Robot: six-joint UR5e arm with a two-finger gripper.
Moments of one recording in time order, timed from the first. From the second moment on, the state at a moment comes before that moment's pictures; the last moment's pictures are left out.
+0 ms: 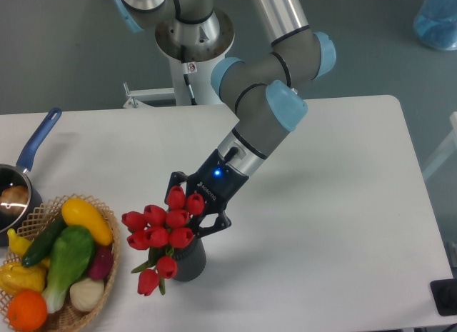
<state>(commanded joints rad) 2.50 -1.93 -1.76 -0.74 0.61 1.09</state>
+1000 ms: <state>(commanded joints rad) 2.55 -1.88 -1.77 -0.74 0.49 1.08</state>
